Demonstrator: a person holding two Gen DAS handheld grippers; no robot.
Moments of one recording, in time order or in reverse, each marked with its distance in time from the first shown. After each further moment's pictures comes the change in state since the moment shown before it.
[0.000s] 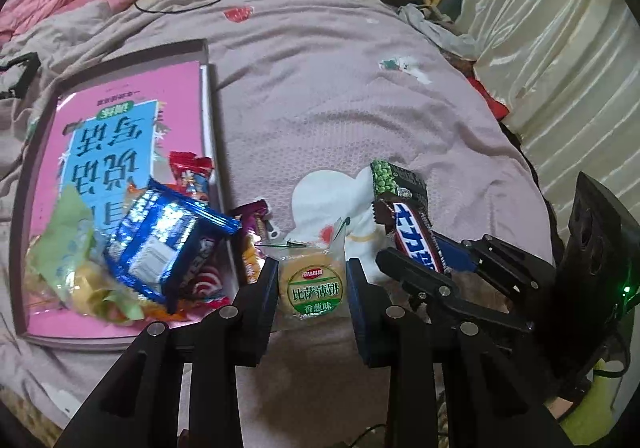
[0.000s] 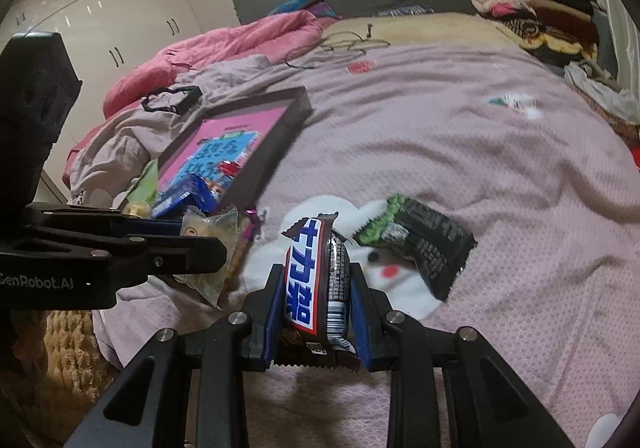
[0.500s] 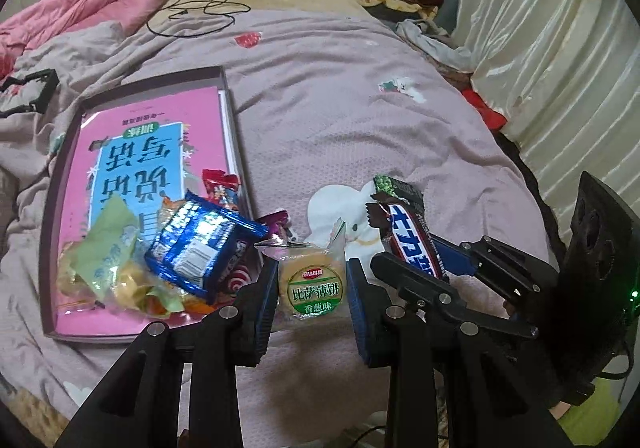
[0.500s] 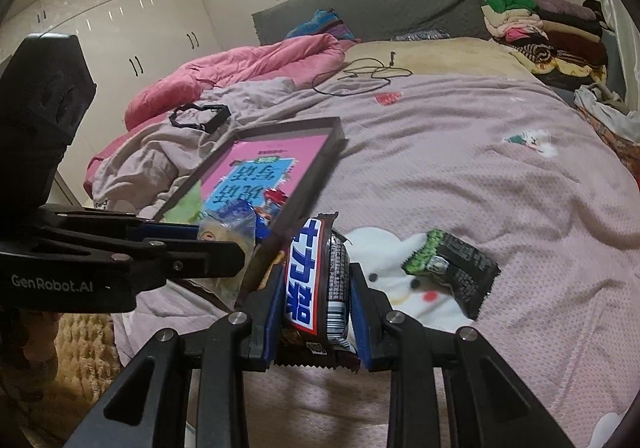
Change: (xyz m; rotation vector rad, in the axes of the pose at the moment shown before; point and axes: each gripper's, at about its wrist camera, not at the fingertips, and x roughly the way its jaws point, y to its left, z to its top) left arm -0.033 0.010 -0.006 0.013 -0.064 0.014; right arm -0.018 0.033 0.009 -0.035 -0.074 0.041
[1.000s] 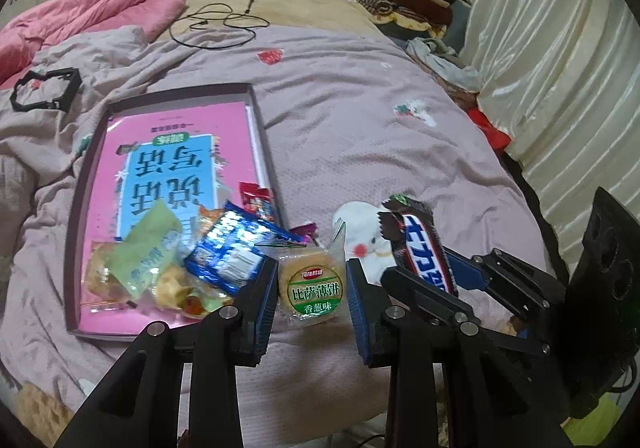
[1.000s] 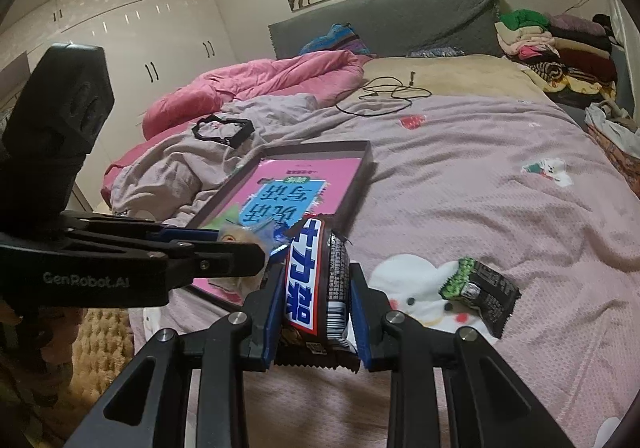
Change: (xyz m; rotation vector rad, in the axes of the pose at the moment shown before) left arm -0.028 0.027 0.001 -0.046 -0.057 0.012; right arm -0.009 0.034 0.015 -0.039 -0.046 0.036
